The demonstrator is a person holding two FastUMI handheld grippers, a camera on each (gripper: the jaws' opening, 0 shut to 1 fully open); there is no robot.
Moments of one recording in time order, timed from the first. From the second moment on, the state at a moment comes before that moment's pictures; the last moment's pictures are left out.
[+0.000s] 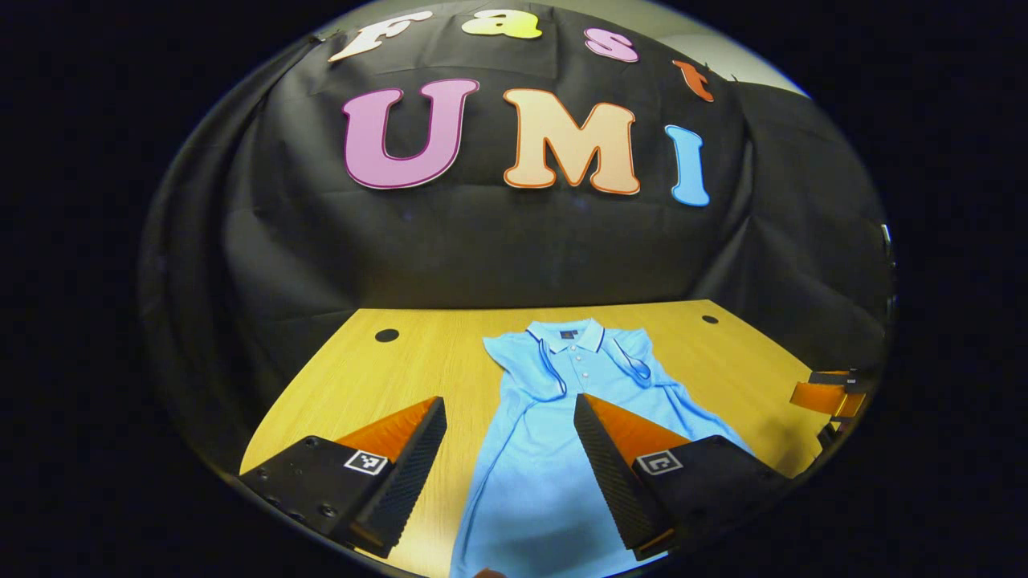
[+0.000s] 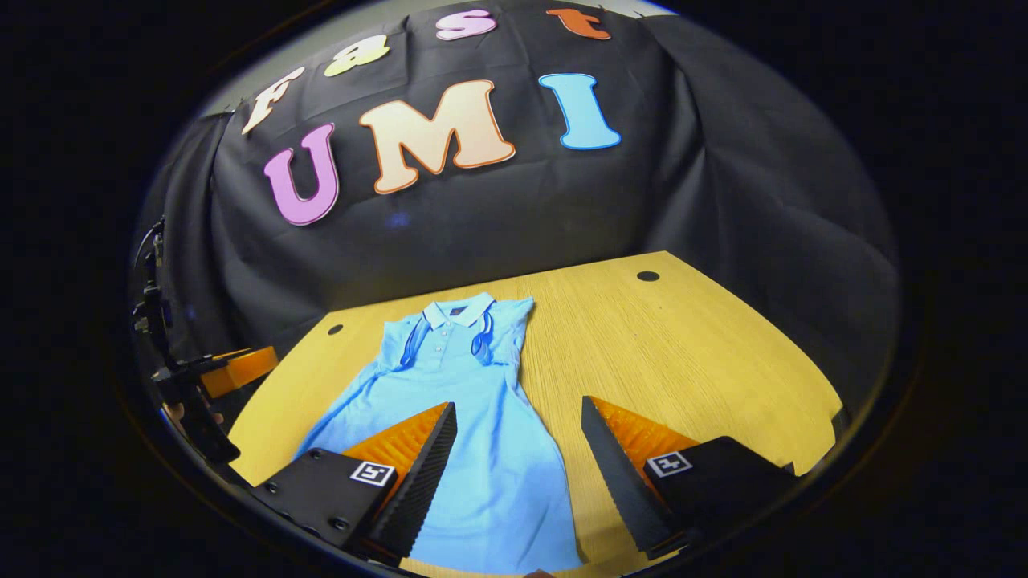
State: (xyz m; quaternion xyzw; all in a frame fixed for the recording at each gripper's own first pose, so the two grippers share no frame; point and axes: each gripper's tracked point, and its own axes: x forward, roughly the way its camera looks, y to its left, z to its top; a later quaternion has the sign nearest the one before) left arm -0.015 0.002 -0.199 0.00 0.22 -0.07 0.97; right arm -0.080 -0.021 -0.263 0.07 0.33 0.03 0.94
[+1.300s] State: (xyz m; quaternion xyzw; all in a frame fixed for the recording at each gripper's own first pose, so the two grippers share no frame) left arm -0.177 0.021 -0.347 0.02 0.36 -0.06 0.93; right arm -0.222 -0.023 -0.378 -0.02 0.46 0.03 0.89
